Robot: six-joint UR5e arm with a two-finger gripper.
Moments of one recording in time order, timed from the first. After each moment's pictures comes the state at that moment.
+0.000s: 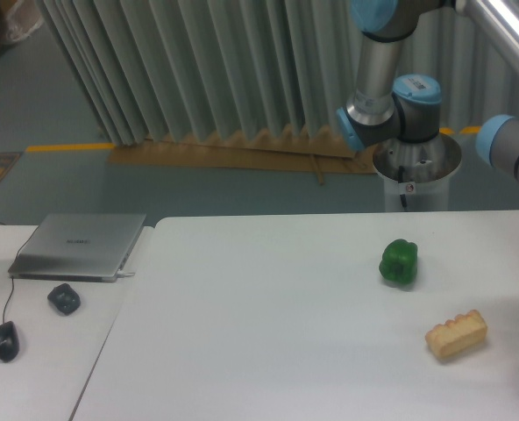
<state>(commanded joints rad) 2.58 -1.98 -1.48 -1.02 1.65 1.58</state>
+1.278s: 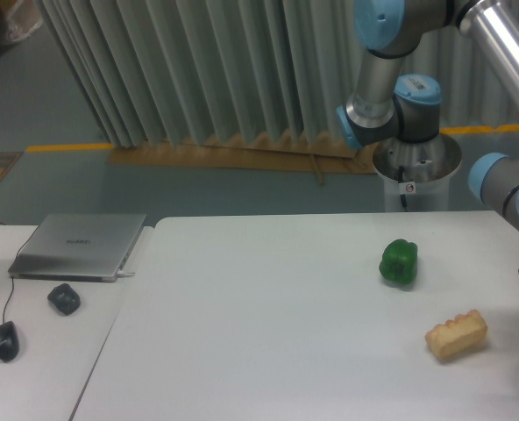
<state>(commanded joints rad) 2.54 -2.07 -1.46 -0.96 1.70 1.58</state>
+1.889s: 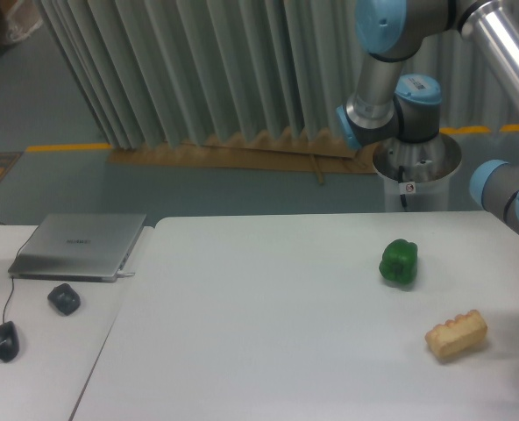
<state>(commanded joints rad) 2.54 -2.10 -1.46 -0.93 1.76 1.58</state>
